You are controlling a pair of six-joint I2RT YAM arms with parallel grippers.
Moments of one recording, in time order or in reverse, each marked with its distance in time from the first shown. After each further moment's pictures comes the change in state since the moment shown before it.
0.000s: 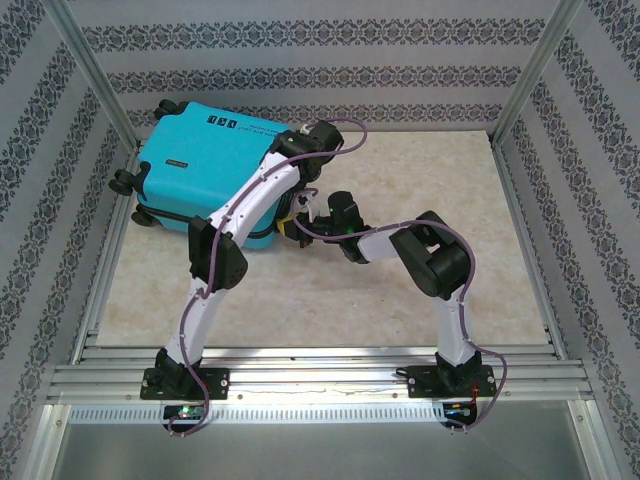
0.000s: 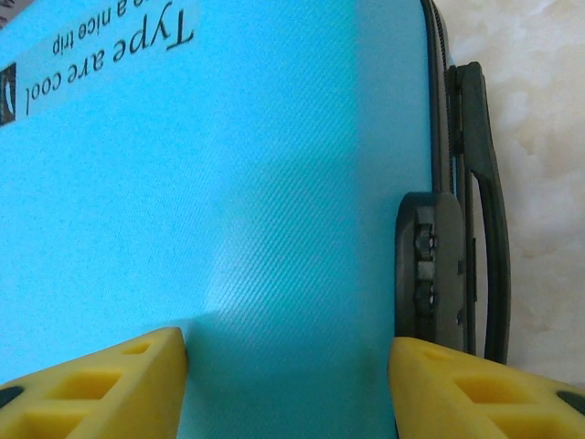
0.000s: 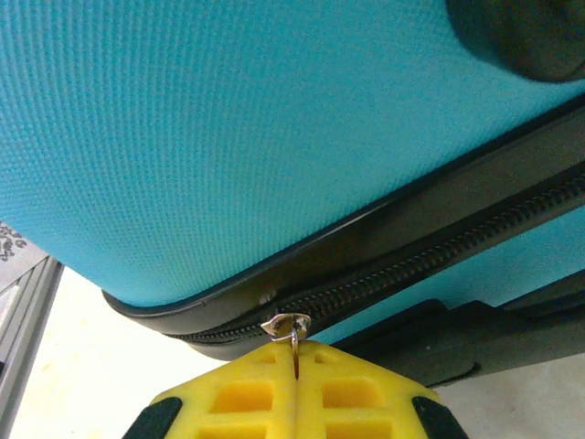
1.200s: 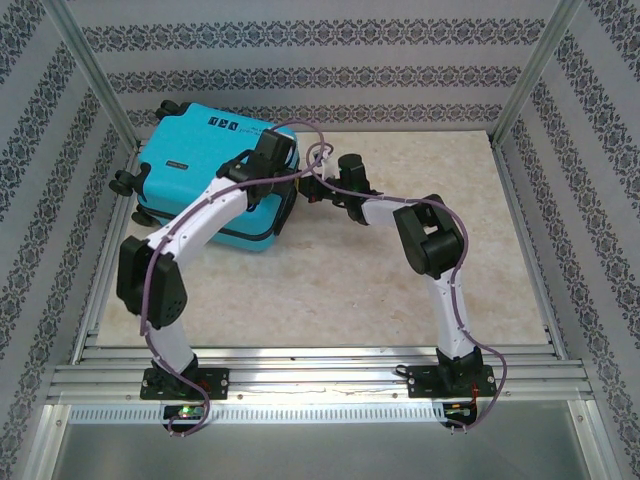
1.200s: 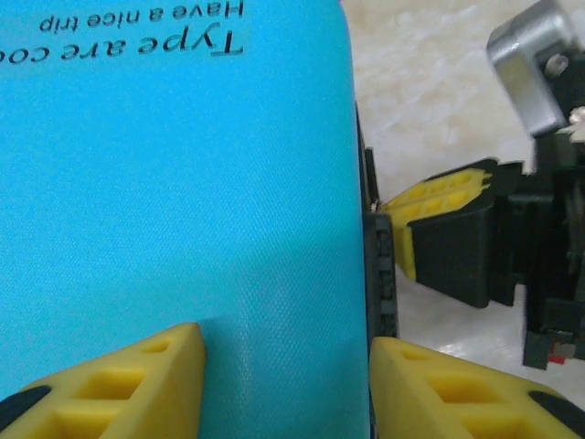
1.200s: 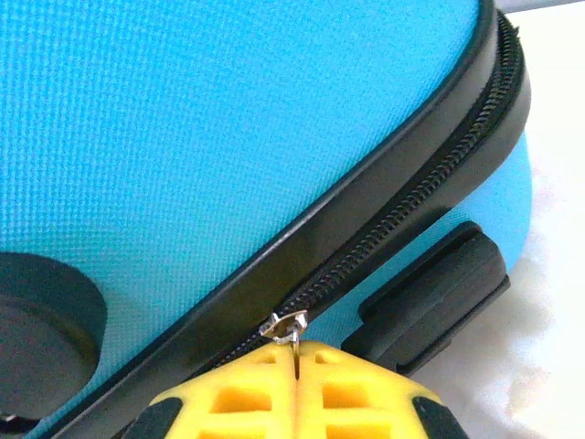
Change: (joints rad) left arm 0.093 -0.536 -0.852 0.719 0.404 0.018; right arm -0.164 0.192 0.391 -0.245 0.051 0.075
